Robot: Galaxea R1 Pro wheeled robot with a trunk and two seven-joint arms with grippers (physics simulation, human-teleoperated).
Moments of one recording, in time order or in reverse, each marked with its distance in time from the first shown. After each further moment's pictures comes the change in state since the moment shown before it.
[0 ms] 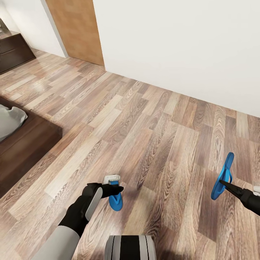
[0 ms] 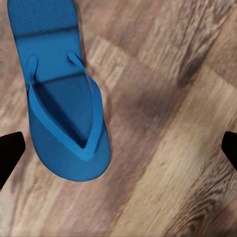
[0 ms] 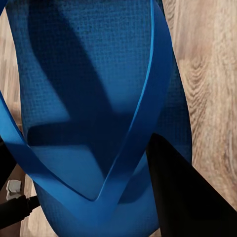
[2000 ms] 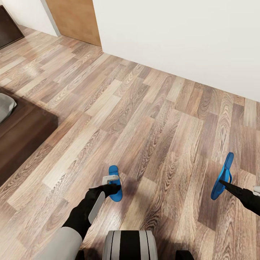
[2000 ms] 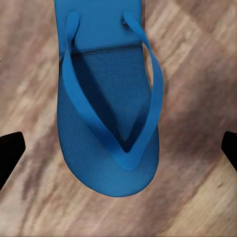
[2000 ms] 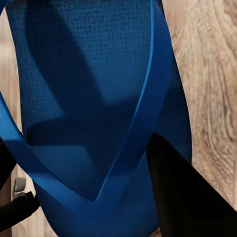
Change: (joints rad) left arm 0.000 -0.019 0.000 0.094 -0.003 -0.225 0.112; right arm 0.000 0.002 0.000 -0.002 0.002 0.000 0.000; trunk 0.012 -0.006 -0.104
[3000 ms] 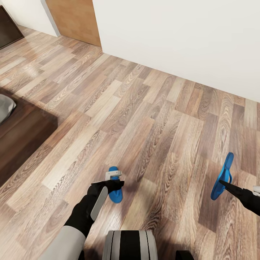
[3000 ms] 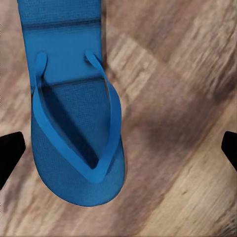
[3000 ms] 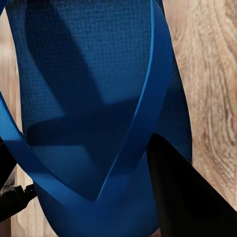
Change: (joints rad) left arm 0.000 -0.035 0.001 -0.108 0.001 0.101 0.028; right arm 0.000 0.001 0.000 -0.002 0.003 0.000 -0.001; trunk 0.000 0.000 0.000
